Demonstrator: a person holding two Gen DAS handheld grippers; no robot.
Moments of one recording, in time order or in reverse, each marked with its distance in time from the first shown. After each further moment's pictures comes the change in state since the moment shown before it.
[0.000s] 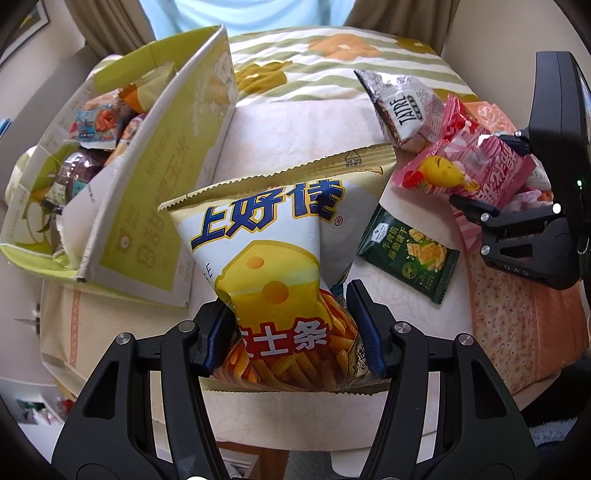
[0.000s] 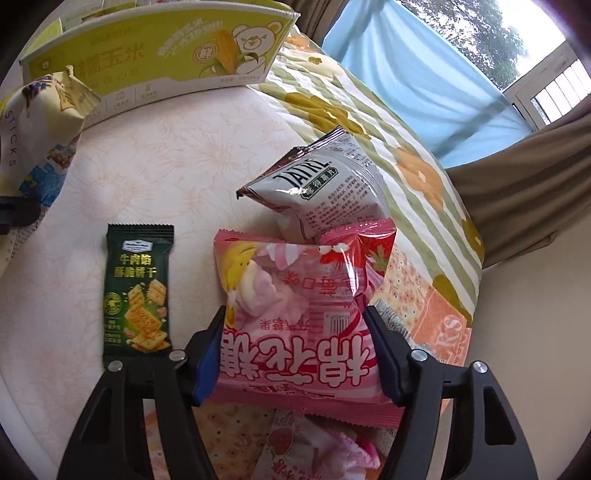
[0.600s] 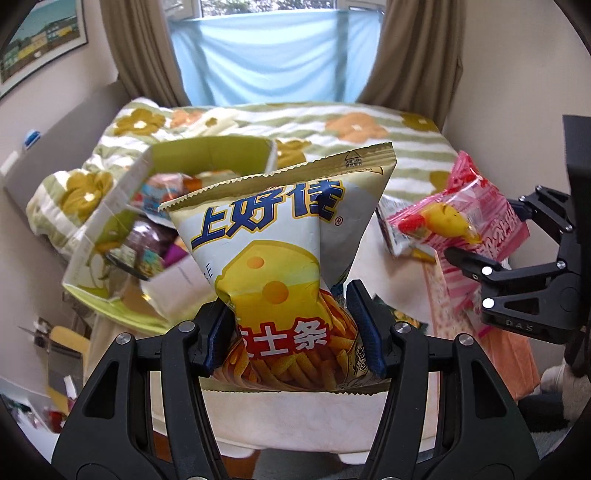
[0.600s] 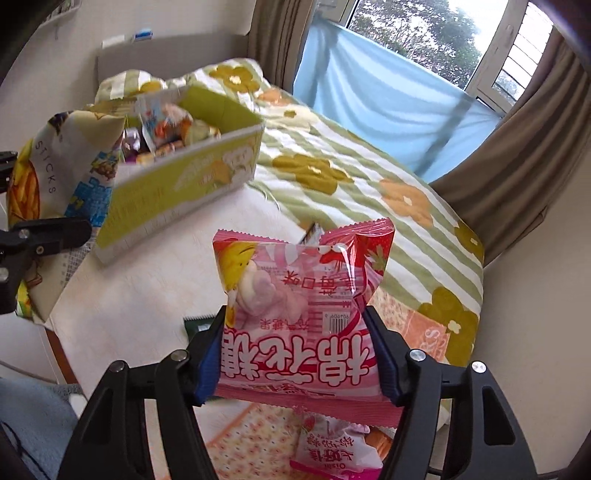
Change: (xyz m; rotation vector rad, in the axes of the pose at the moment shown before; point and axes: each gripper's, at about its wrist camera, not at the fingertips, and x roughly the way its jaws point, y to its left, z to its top) left arm -0.117 0.052 0.031 -0.081 -0.255 -0.004; right arm -0.110 -0.024 0.041 0.210 -0.179 0.080
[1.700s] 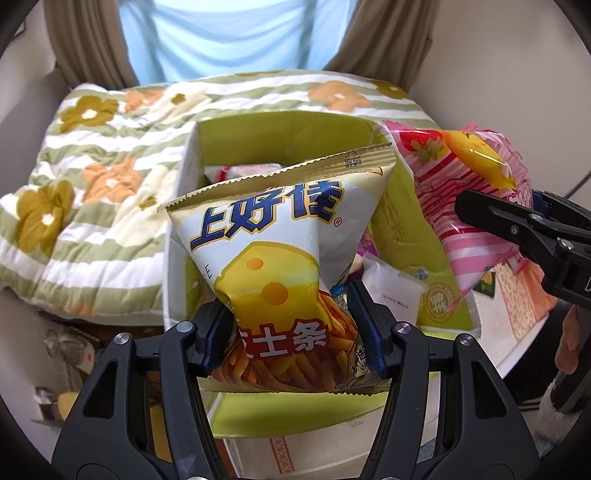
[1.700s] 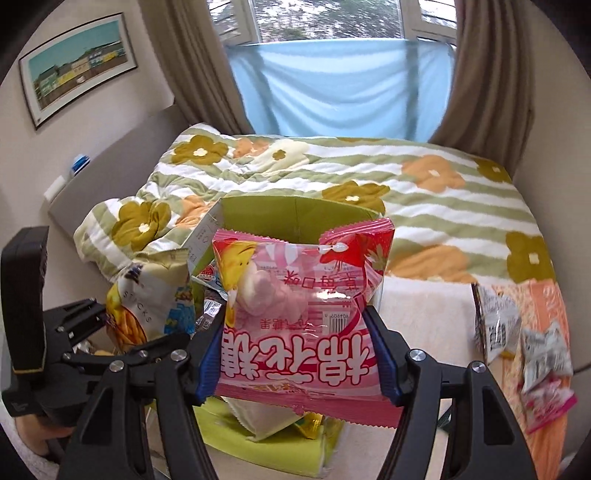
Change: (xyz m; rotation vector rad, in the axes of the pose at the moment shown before) left arm 0.097 0.248 0.060 0.177 0.172 -0.298; right arm 0.039 0.136 0.175 0.589 -0.027 0.059
